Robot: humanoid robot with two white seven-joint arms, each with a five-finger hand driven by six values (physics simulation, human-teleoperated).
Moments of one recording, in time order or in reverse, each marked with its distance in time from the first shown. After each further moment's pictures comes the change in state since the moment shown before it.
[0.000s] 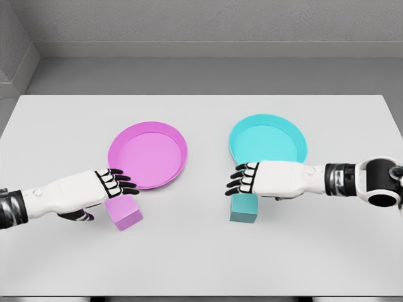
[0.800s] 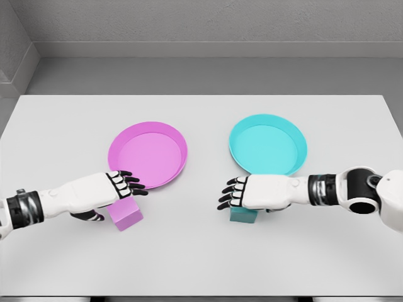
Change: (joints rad) left arm -0.043 -0.079 -0.050 0.062 -0.049 0.000 -0.001; right arm 0.005 0.074 0.065 0.070 0.032 0.000 0.000
